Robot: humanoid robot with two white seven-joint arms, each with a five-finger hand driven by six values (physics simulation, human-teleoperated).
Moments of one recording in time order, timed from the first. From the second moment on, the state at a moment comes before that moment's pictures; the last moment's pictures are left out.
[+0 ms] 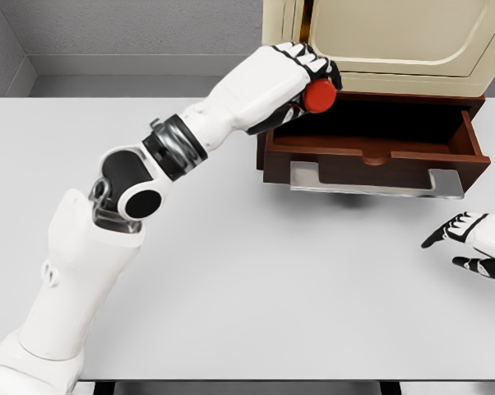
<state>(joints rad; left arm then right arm) -0.55 0.08 -0.42 -1.76 -0.76 -0.25 -0.39 0.35 -1.14 -0.01 -1.73 0.22 -0.61 0.14</state>
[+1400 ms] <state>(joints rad) -0.48 0.35 -0.19 -1.80 -0.53 -0.59 -0.39 0.31 -1.12 -0.01 -1.74 0.22 -0.61 0.16</state>
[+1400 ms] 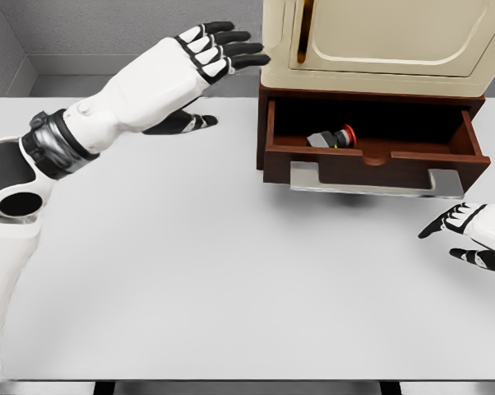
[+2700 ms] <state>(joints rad) -0.03 0.50 0.27 -1.61 -0.39 -0.61 -0.40 0.25 -1.14 0.02 -1.74 0.25 -0.61 0.16</state>
